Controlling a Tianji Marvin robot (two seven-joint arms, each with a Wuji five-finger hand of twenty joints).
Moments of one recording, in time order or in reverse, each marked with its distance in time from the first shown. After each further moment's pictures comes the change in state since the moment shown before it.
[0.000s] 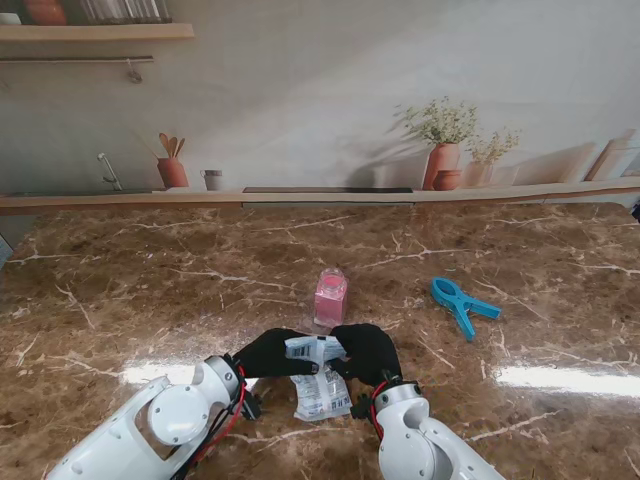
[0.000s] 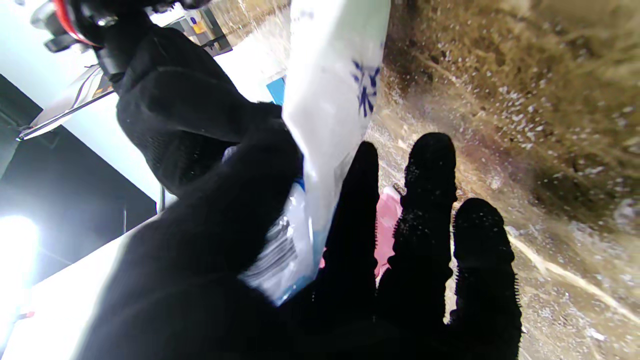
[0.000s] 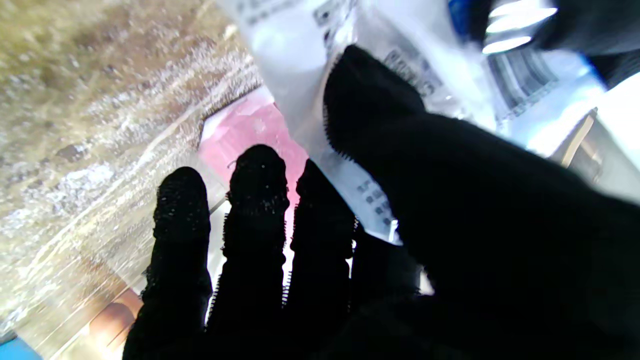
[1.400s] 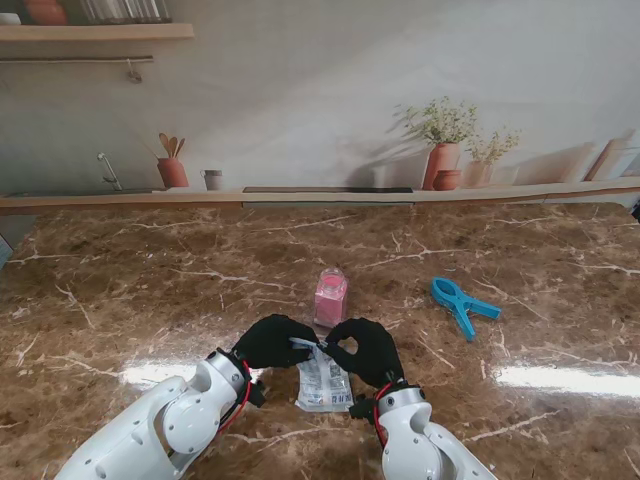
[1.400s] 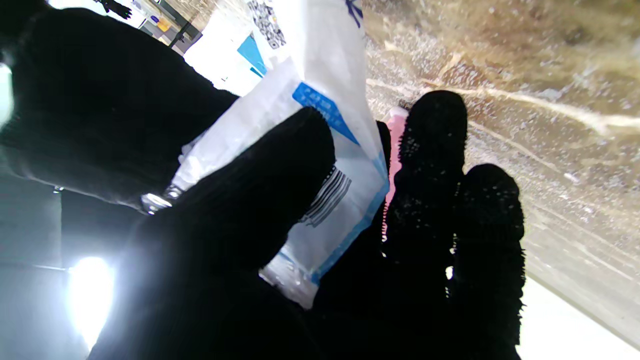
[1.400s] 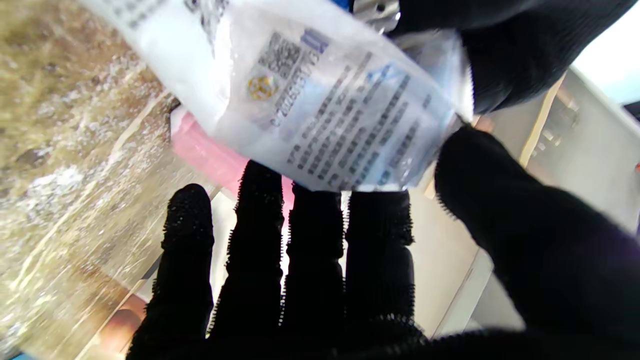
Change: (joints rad) left arm -0.035 -0.027 0.046 0.063 0.336 -0.096 0.324; right arm -0.038 -0.019 0.046 -0.015 0.067 -0.109 -0.001; left_hand 0.129 -0.114 0.105 -0.010 0.241 -0.116 -0.034 -0.189 0.212 0.047 -0.048 -0.033 0.337 -0.043 0.067 -0.166 0.390 -0.007 0.116 -0.205; right_hand -0.471 0.452 -0.078 0.133 0.003 0.098 -0.015 -0.504 -0.160 0.059 -0.224 -0.461 -0.270 -0.011 -0.217 -0.171 -0.155 -0.041 -0.161 0.074
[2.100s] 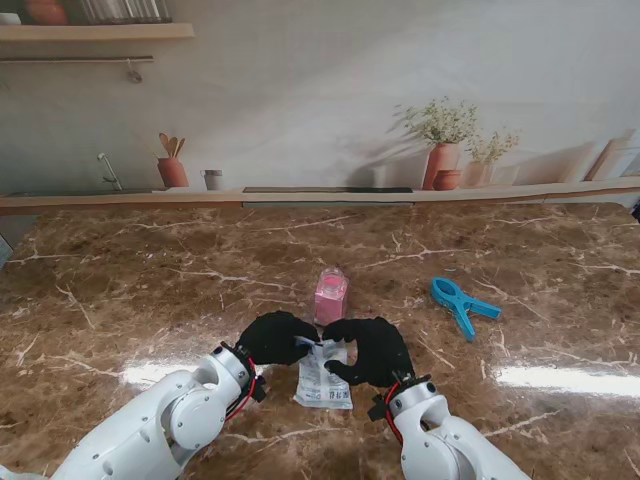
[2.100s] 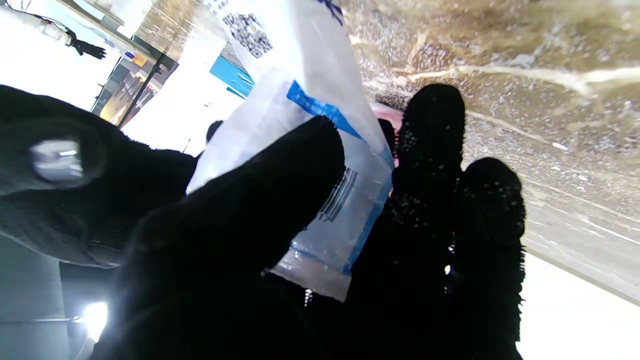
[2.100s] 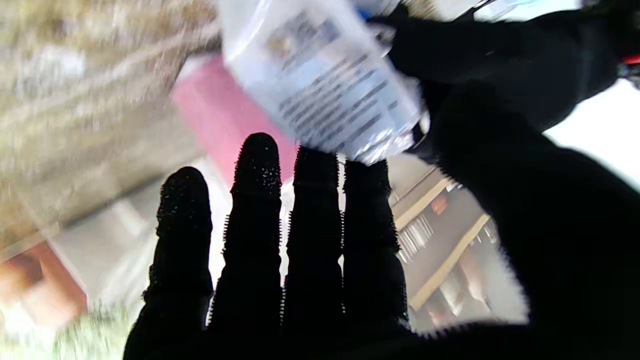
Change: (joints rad) left arm -0.040 0.012 0.047 -0.003 0.110 0.075 0.026; right arm -0.032 0.088 0.035 -0.112 -0.321 0.058 0.081; left_hand 0.000 0.000 0.078 -0.004 0.001 0.003 0.025 0.010 0.010 0.018 0.029 -0.023 0.032 -0.020 -0.011 -0.073 0.073 -0.024 0.033 -0.073; right_hand 0.080 -0.257 0.015 0.052 -0.299 0.070 -0.349 0.205 -0.025 0.012 -0.170 -0.229 0.182 0.038 -0.226 -0.173 0.149 0.029 0.079 -0.037
